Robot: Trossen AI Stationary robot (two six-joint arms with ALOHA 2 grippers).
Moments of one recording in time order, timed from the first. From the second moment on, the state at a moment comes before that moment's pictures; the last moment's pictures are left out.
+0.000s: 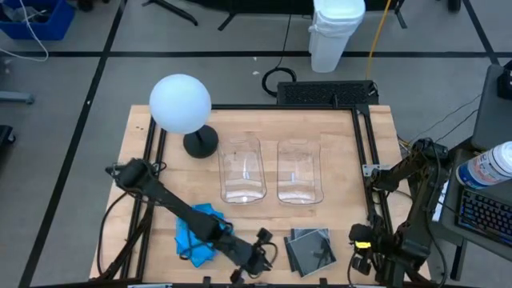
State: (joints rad) left arm -0.57 2.01 1.47 0.02 -0.04 0.17; right arm 1.19 1.55 1.20 -1.23 0.37 1.70
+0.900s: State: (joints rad) left arm -0.53 2.21 1.50 0.13 -0.08 0.25; right arm 1.15 1.50 0.90 -0.64 0.32 1.74
